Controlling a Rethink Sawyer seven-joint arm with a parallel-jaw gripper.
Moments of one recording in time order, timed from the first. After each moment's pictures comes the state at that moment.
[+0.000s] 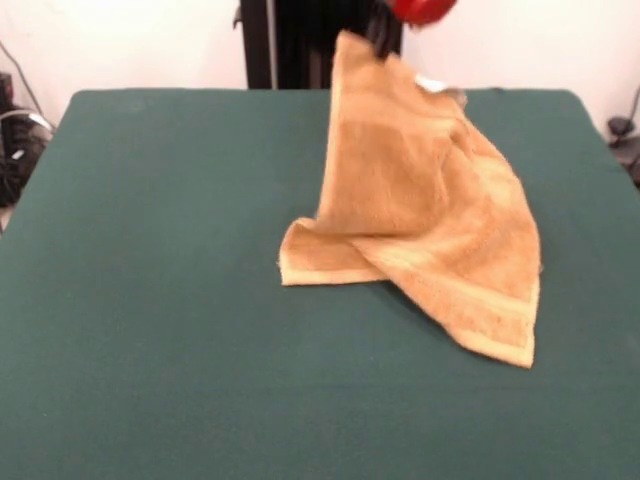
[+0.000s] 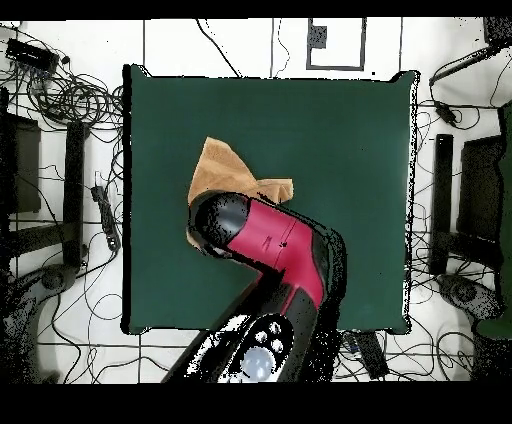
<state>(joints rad) 0.28 -0.53 -0.60 1.58 0.36 0.94 2.26</state>
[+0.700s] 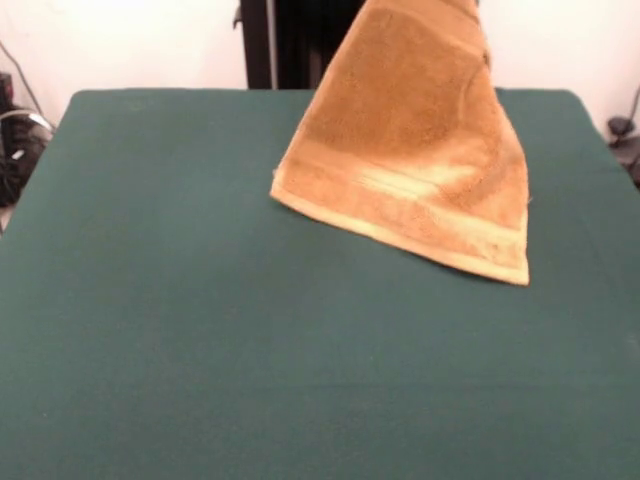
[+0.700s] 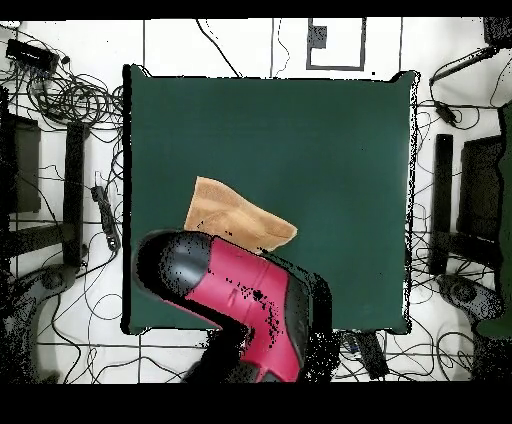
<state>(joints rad) 0.41 -0.71 -0.68 1.66 0.36 1.05 2.31</state>
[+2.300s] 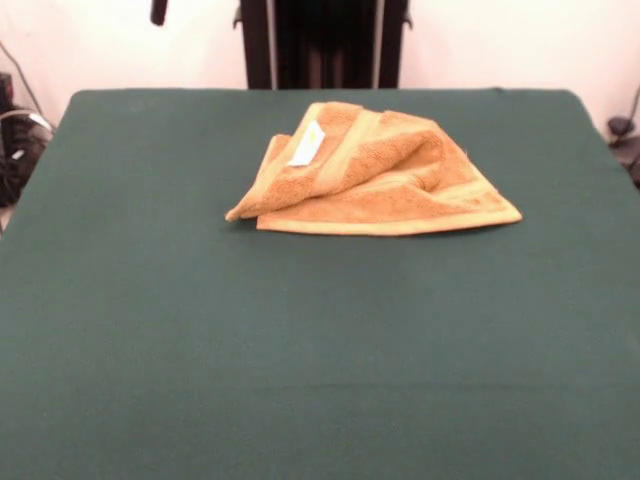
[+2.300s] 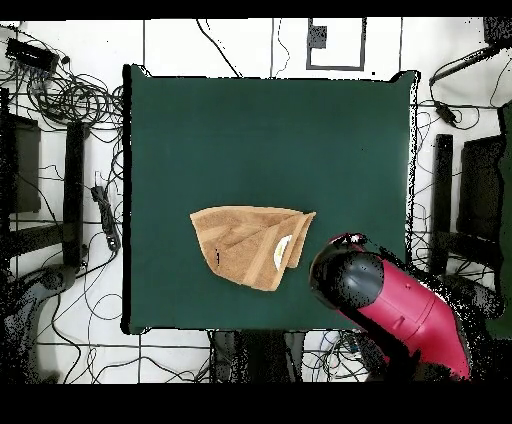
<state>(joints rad) -0.11 -0.74 -0.51 1.76 0.09 0.54 2.31</state>
